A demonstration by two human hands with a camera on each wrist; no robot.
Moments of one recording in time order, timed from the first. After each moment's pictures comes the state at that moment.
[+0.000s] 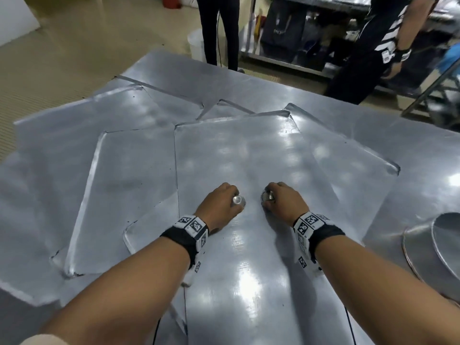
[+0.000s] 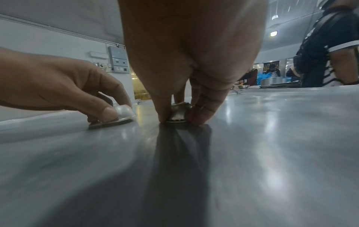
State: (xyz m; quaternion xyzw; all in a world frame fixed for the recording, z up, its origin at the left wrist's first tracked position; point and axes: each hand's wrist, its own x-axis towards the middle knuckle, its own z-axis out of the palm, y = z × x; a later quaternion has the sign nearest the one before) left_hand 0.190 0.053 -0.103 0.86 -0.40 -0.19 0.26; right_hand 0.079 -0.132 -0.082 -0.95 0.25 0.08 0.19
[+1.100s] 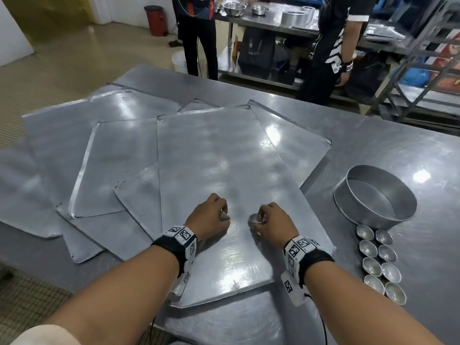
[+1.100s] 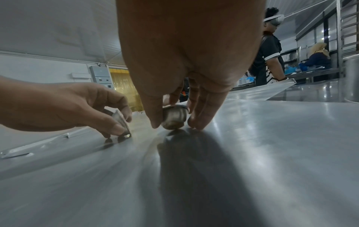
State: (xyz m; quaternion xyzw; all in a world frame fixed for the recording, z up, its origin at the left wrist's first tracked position) left_hand -0.005 0.104 -0.084 0.86 -0.42 -0.20 0.23; right_hand -0.153 -0.066 -0.069 -0.92 0.29 0.04 0.26
